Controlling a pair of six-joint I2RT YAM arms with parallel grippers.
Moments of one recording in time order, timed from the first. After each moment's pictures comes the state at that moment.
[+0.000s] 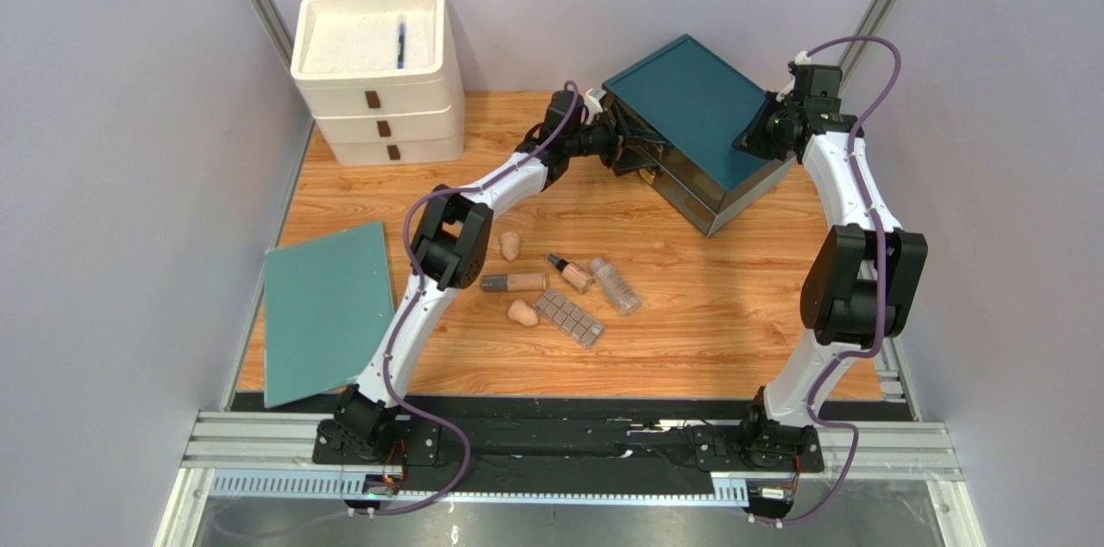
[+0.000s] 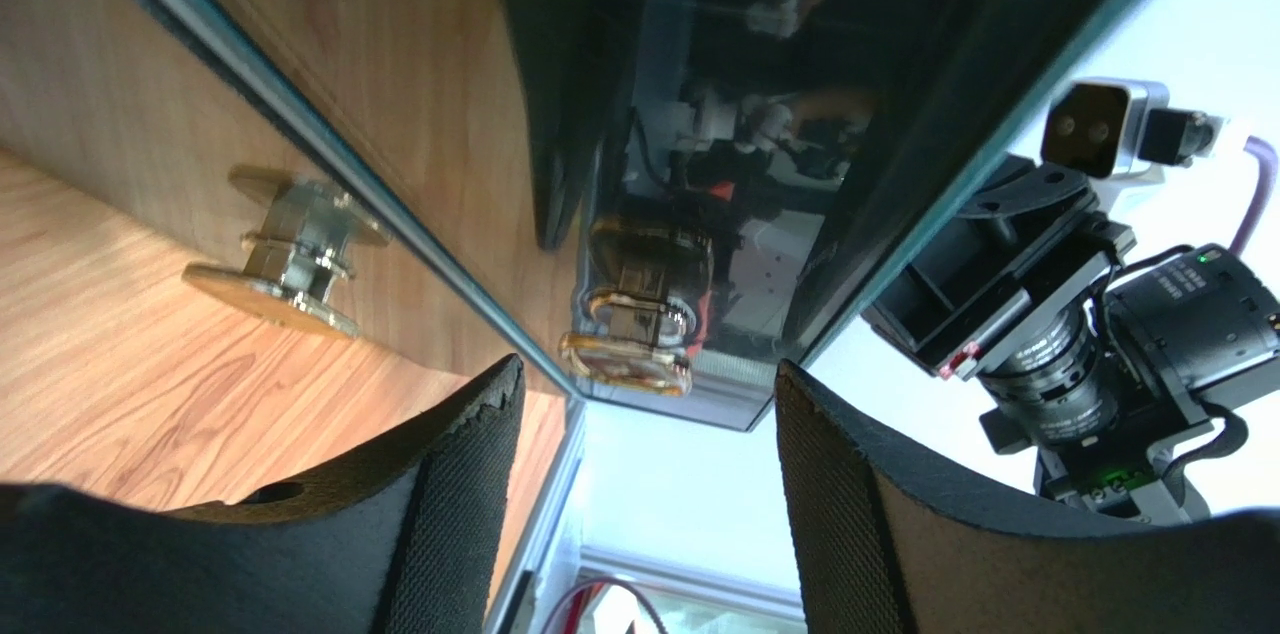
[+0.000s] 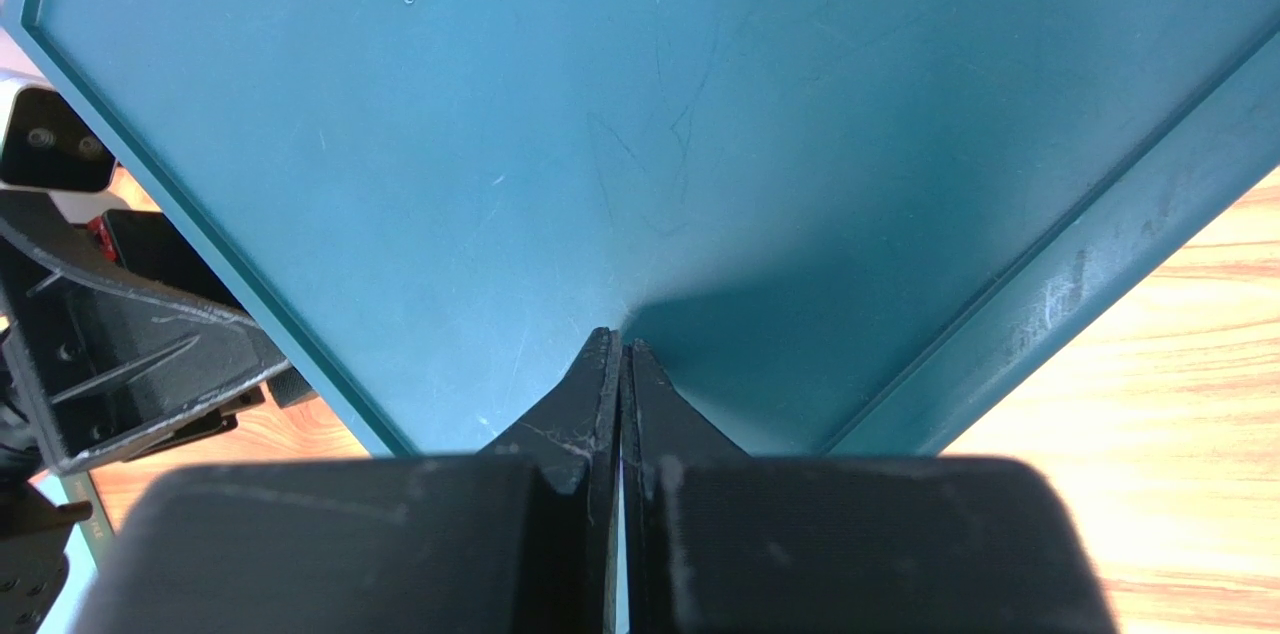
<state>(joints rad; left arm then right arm) -0.55 2.64 2.22 0.19 0.72 -1.43 -0.12 1.81 1.60 -0.54 -0.24 0.38</state>
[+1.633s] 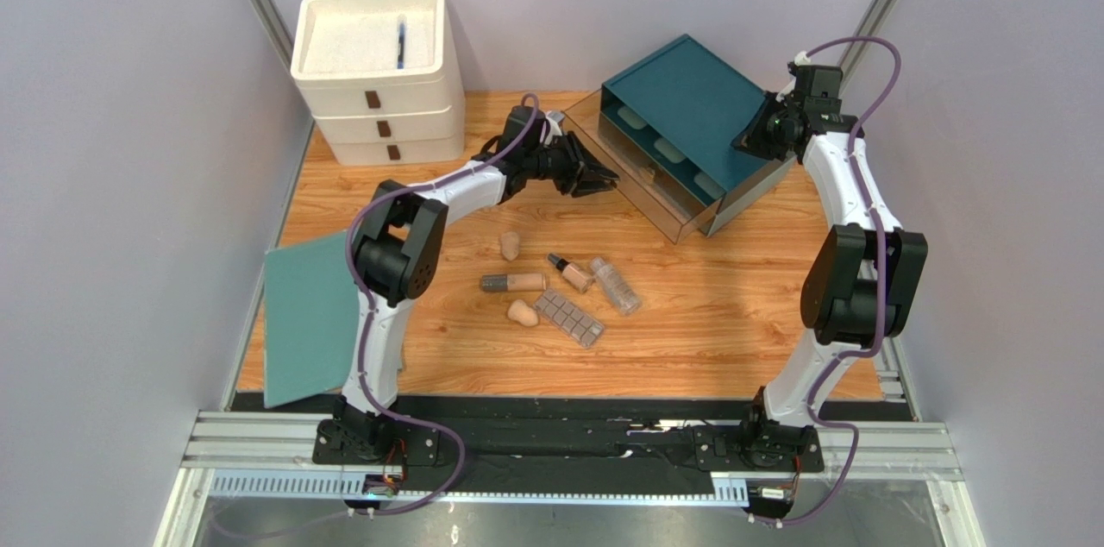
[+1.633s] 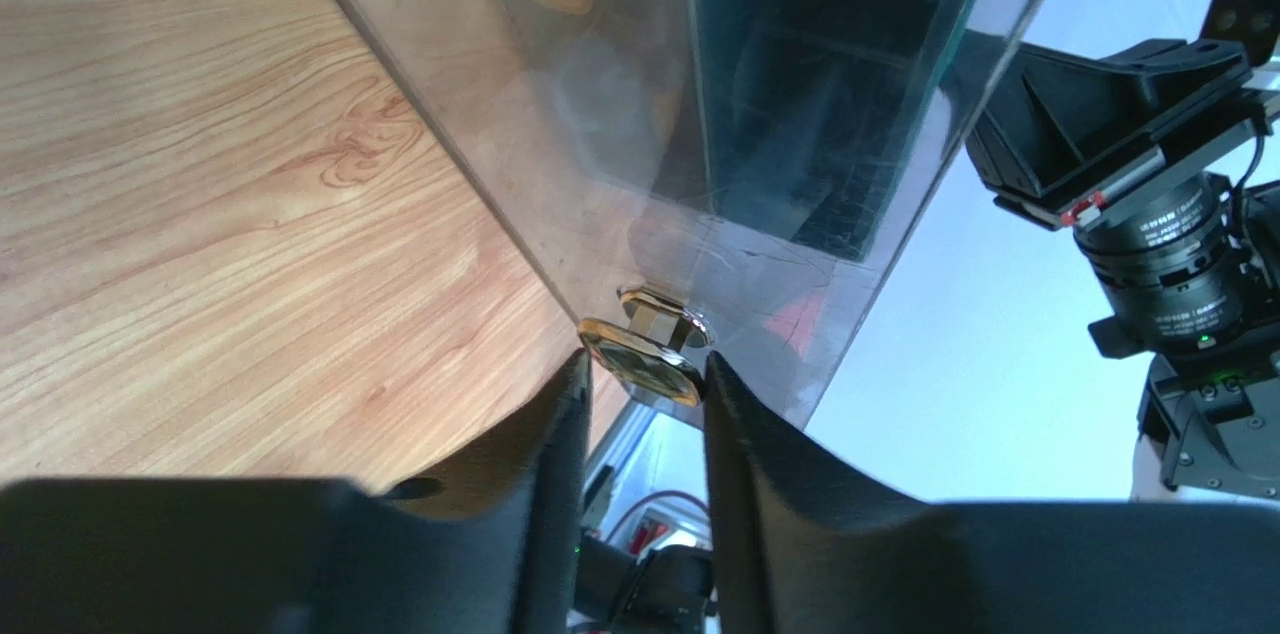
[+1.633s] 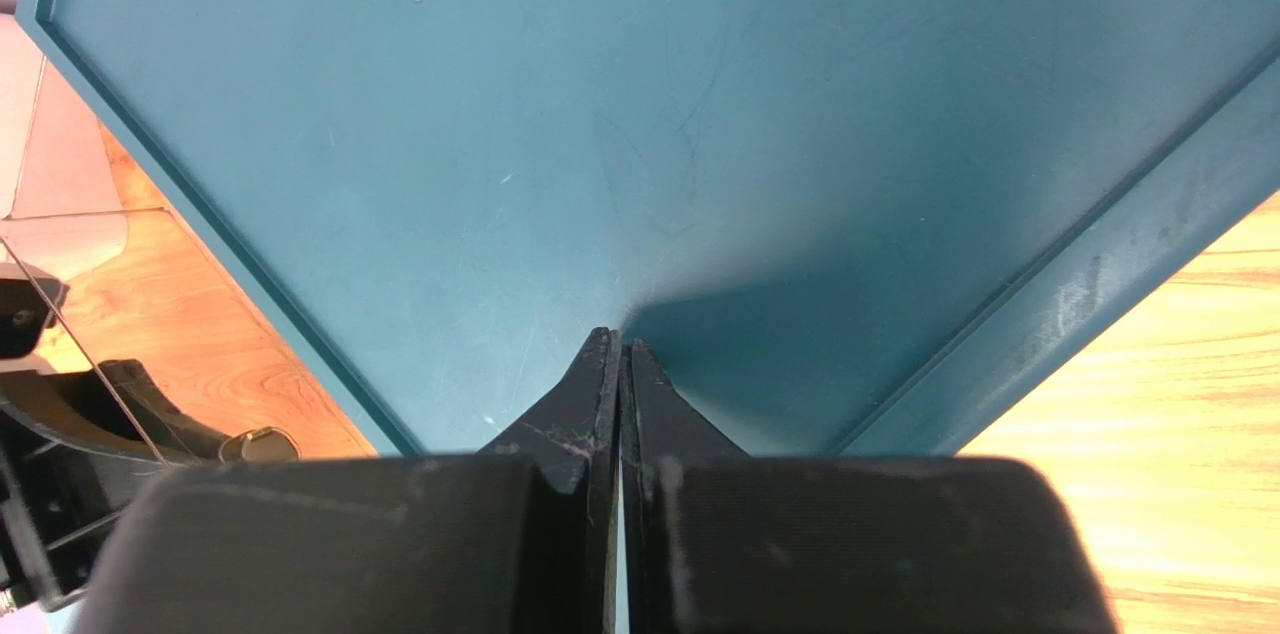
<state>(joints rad) -0.49 2.20 1.61 0.09 0.68 -1.23 -0.12 1.82 1.60 -0.54 -0.26 0.37</state>
